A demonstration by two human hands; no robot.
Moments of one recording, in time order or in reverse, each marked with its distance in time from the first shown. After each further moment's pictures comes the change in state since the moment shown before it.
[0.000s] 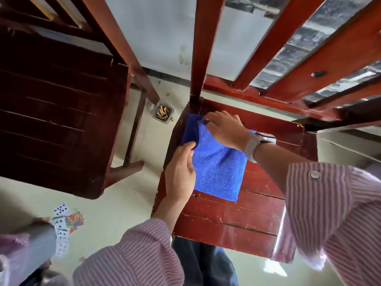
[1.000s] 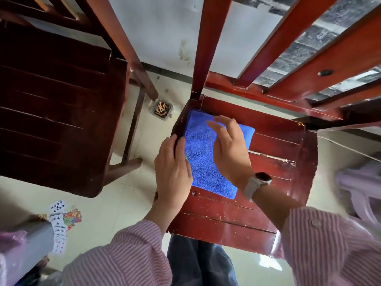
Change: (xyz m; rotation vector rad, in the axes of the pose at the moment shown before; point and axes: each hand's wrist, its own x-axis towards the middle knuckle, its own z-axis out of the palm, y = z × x) left_hand -0.003 -0.016 -0.012 0.516 -0.045 0.168; right_hand -0.049 -0.002 0.045 0.170 0.582 -0.167
